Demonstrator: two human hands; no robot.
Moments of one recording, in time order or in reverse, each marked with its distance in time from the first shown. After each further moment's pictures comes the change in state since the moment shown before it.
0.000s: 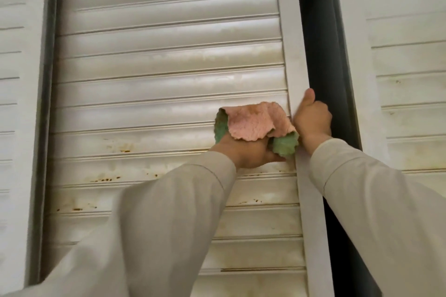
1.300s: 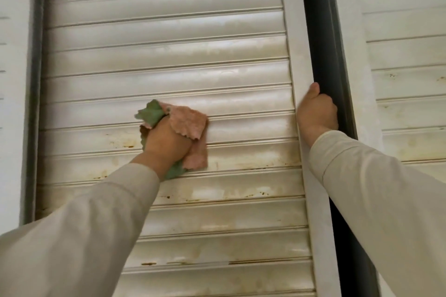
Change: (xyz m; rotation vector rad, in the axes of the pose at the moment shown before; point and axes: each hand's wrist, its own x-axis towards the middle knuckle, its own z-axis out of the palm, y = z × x) left_hand -0.067 -0.108 -0.018 0.240 0.234 -0.501; right_hand 0.001 0.008 -0.006 -0.093 0.138 0.023
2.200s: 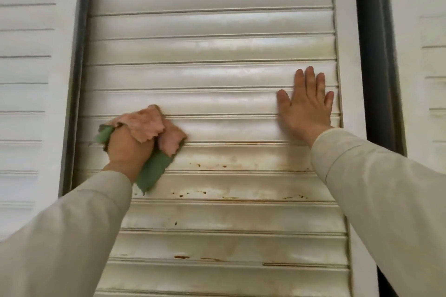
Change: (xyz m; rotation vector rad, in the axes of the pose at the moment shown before) left_hand -0.024 -0.139 0.005 0.100 0.159 -0.292; right_hand -0.046 -0.041 0.056 -0.484 -0.247 -0.601
